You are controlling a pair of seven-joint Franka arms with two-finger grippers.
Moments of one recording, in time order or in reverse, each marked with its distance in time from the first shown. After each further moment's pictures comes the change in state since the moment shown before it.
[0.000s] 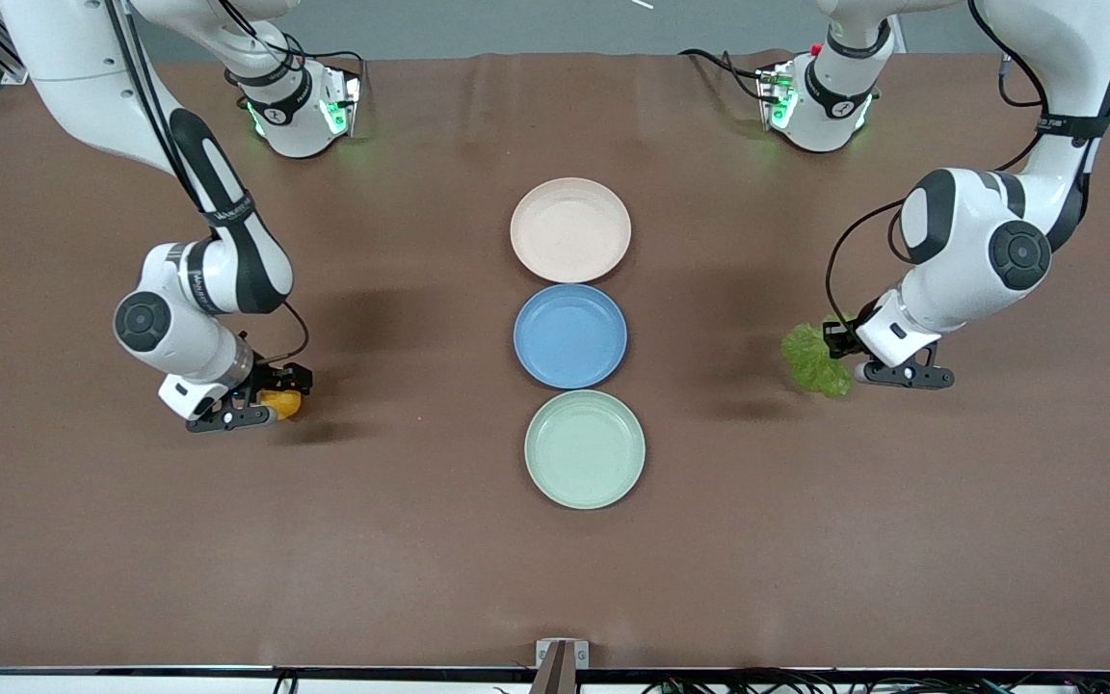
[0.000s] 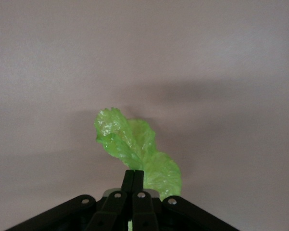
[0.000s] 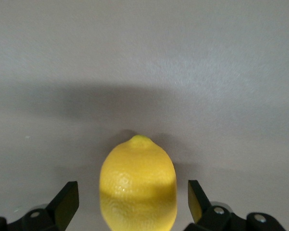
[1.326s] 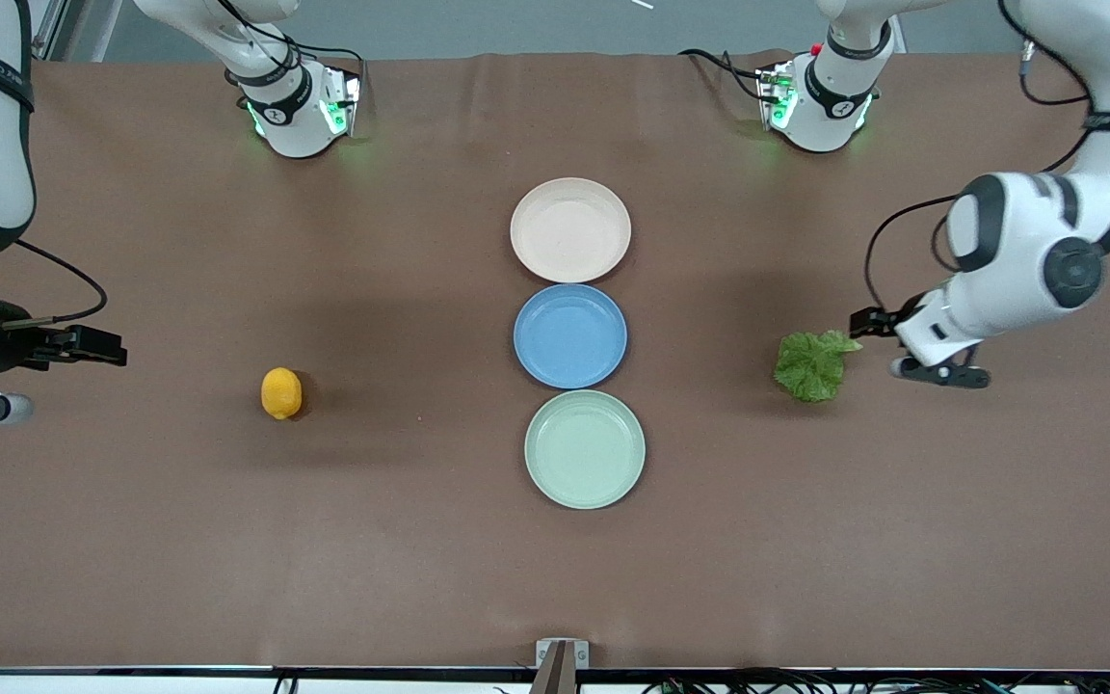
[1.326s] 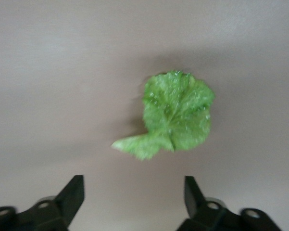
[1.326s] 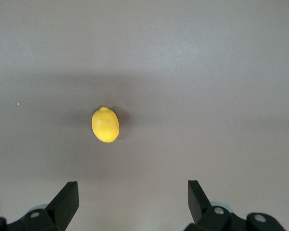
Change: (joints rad) left arm 0.111 -0.050 0.000 0.137 0.054 -0.334 0.101; right arm -0.112 -0.112 -0.034 0.649 -0.068 -0.858 -0.009
